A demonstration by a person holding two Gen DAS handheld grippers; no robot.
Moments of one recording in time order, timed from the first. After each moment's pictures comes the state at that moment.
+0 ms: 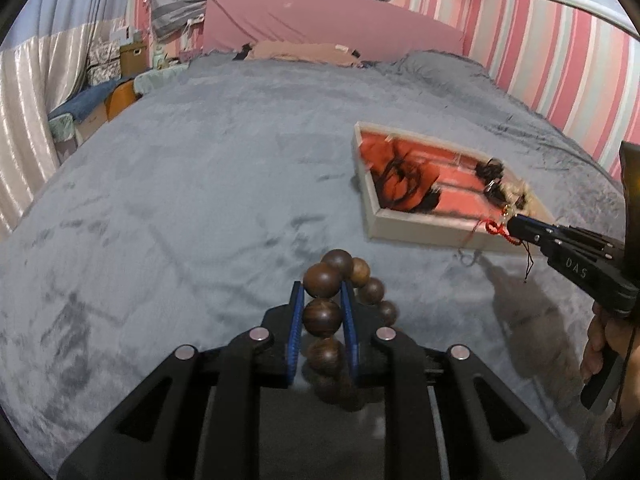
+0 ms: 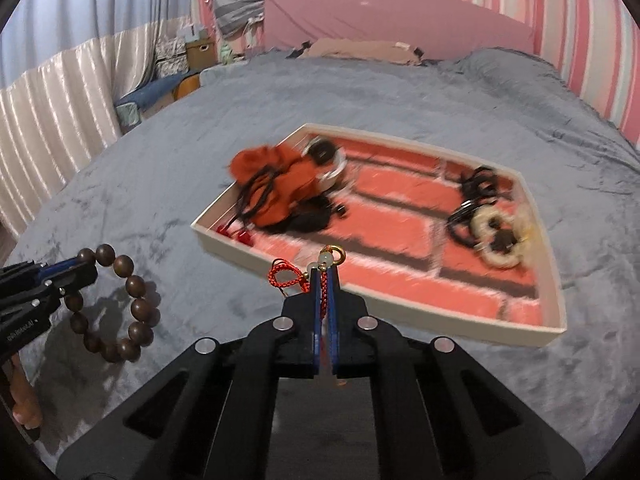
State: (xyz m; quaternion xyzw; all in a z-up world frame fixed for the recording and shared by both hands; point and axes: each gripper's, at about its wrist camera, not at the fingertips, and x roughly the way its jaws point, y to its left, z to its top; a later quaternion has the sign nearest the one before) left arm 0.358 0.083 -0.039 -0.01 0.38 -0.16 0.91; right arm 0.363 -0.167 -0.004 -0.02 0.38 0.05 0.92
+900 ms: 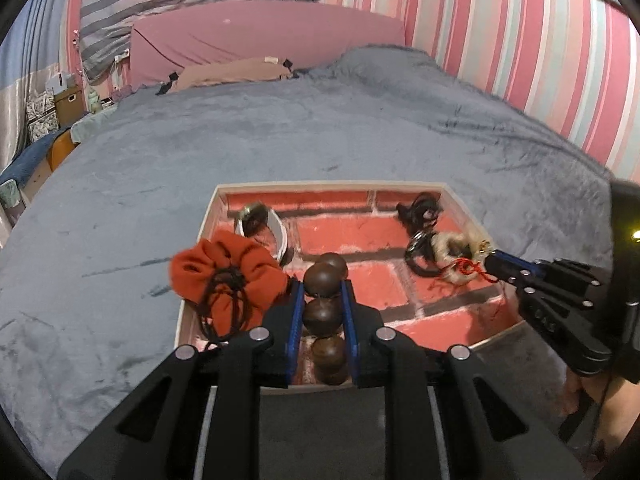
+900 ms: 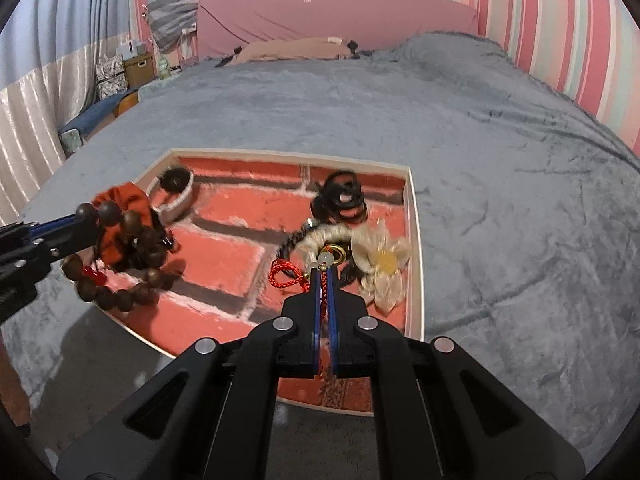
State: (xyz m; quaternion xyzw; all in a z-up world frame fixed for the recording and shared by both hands) left arm 0.441 -0.090 -0.021 0.05 0.36 -0.23 0.90; right arm 0.404 -0.298 -0.012 0.01 0.39 -0.03 0.92
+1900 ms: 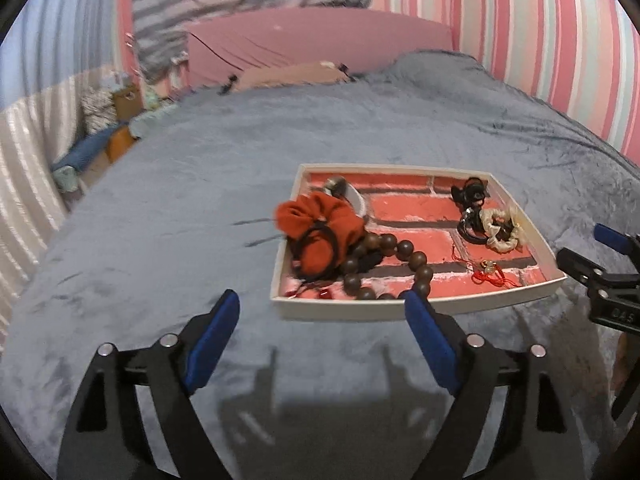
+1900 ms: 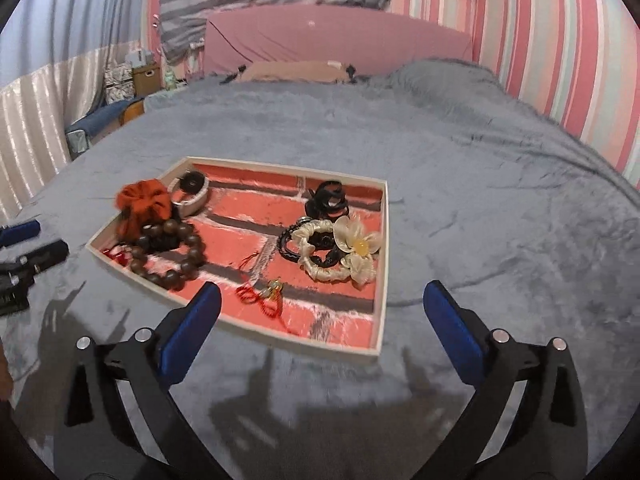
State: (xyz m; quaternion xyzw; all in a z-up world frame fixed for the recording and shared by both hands) left arm 0.366 -0.026 -0.005 0.06 0.34 -0.12 0.93; right arm 0.328 -0.294 0.026 -0.03 0.34 -0.04 0.94
